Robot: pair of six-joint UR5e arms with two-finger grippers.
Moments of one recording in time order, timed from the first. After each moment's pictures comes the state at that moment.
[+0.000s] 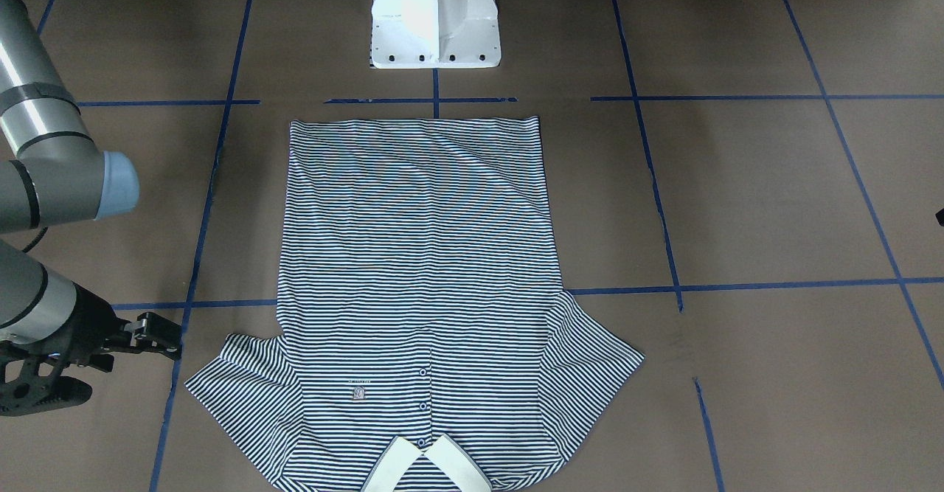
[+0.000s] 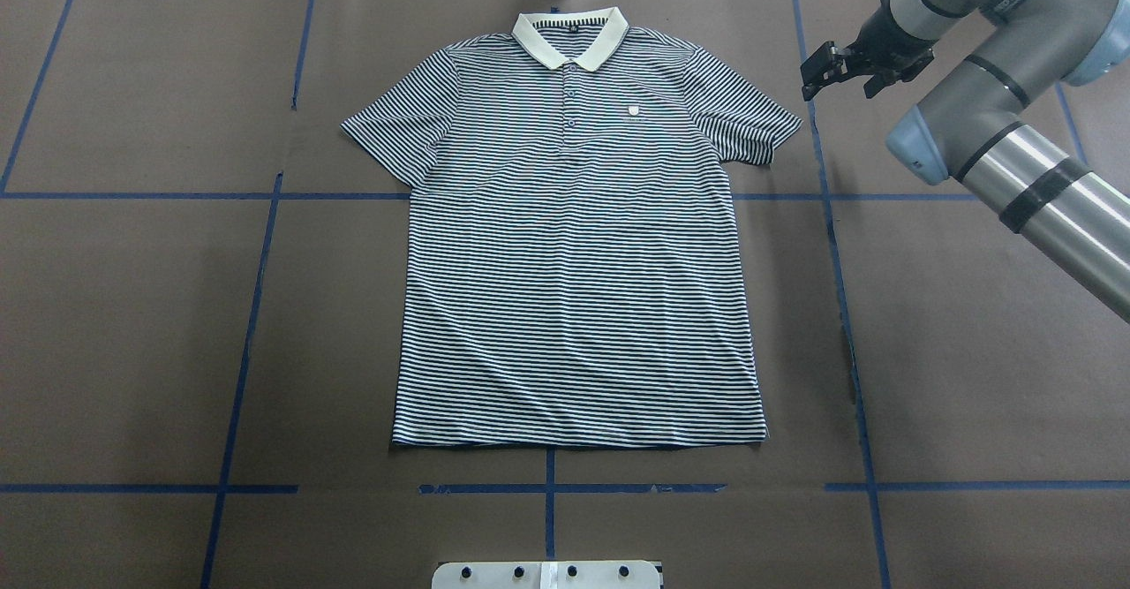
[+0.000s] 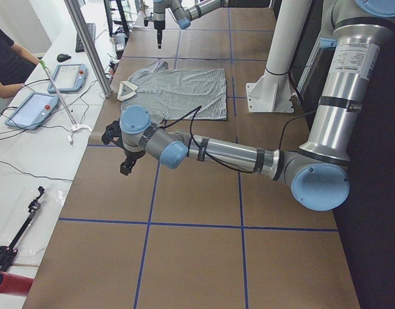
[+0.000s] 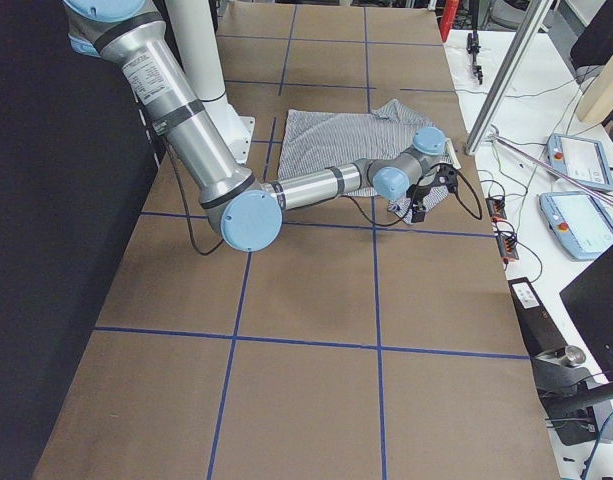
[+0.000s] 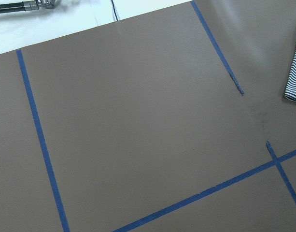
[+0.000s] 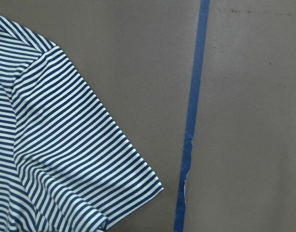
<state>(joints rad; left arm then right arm) -1.47 -1.78 -1.55 -1.98 -2.45 -0.15 1.05 -0.96 1.17 -1.14 2.20 0.68</state>
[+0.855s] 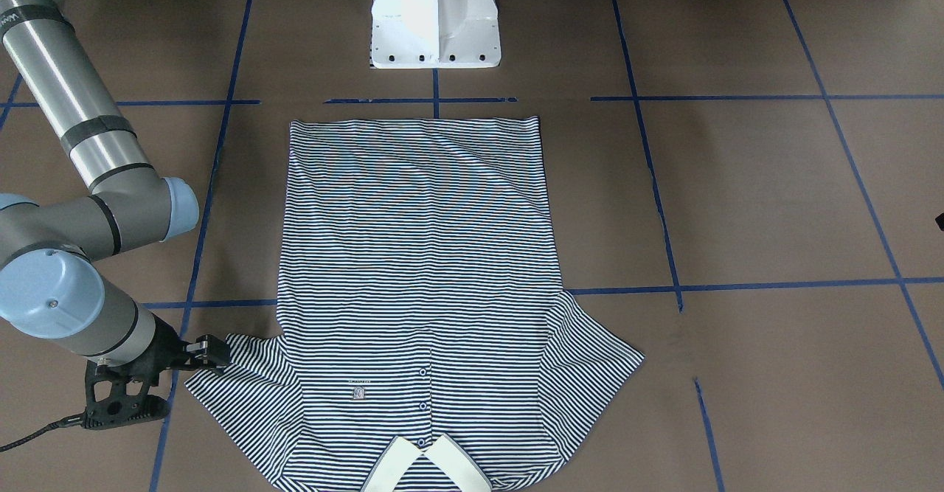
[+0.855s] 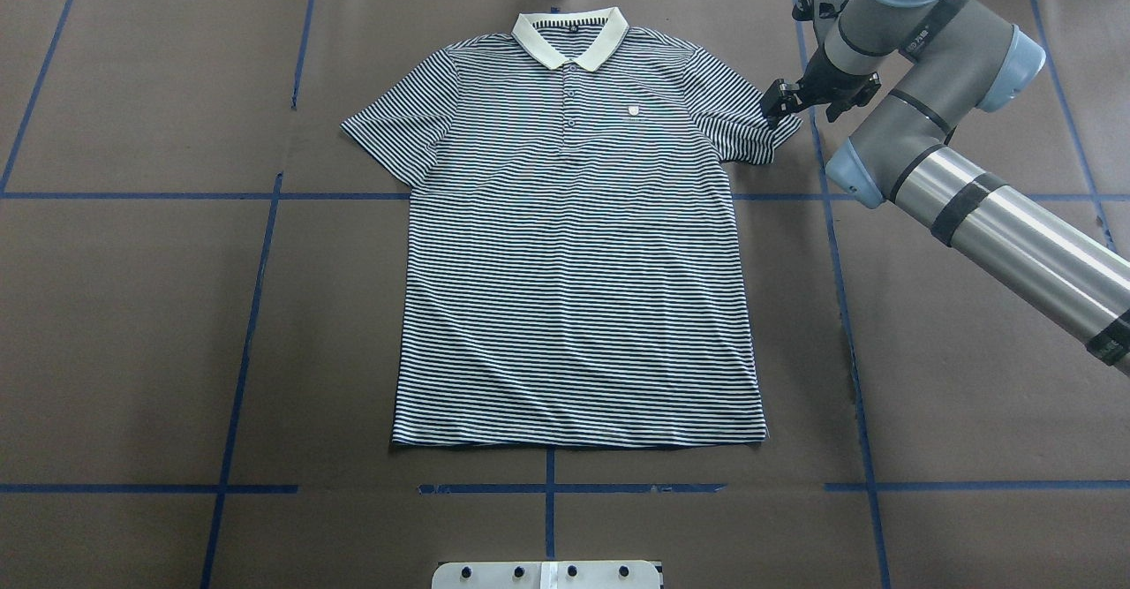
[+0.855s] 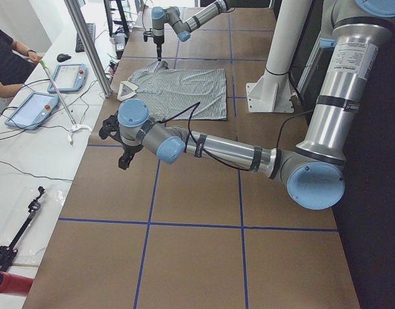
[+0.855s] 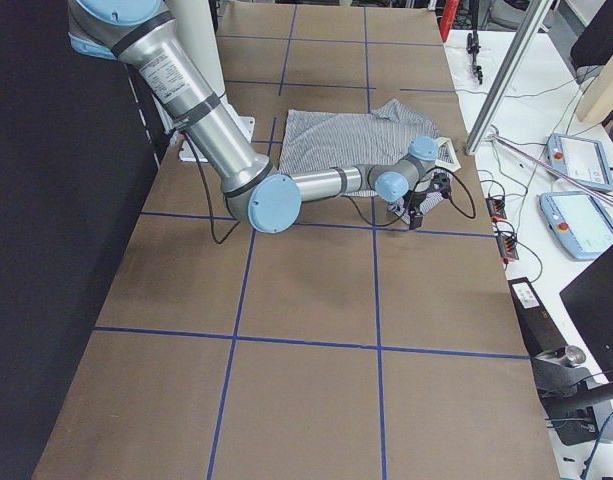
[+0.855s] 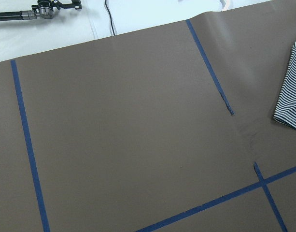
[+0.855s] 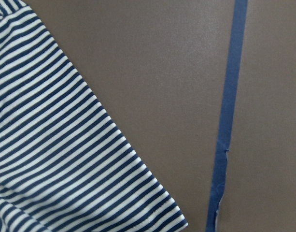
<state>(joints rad) -1.46 -1.80 -1.55 -1.98 -2.45 -0.21 0.97 -0.87 0.99 -1.10 2.11 0.68</state>
